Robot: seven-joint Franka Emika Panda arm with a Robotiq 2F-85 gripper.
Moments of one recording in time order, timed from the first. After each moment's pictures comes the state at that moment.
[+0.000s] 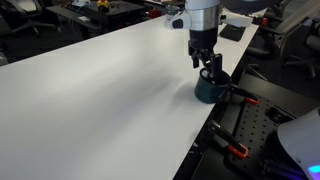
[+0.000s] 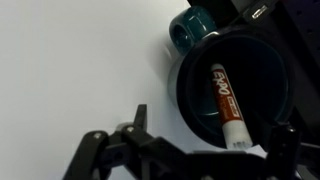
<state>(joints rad) -0.07 0.05 -0.07 -2.77 -0.39 2.59 -0.76</state>
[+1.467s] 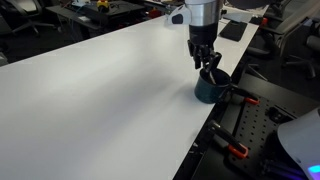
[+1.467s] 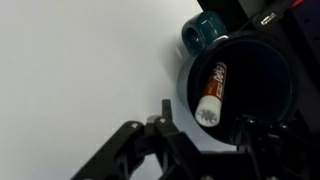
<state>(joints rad) -0.07 0.02 -0.07 -2.77 -0.45 2.58 -0.76</state>
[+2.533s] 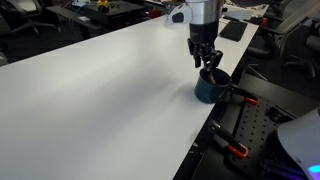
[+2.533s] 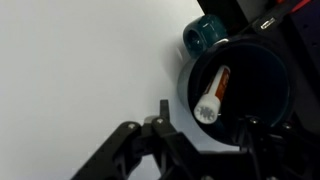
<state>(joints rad) -0.07 0.00 -0.07 -2.77 -0.45 2.57 -0.79</state>
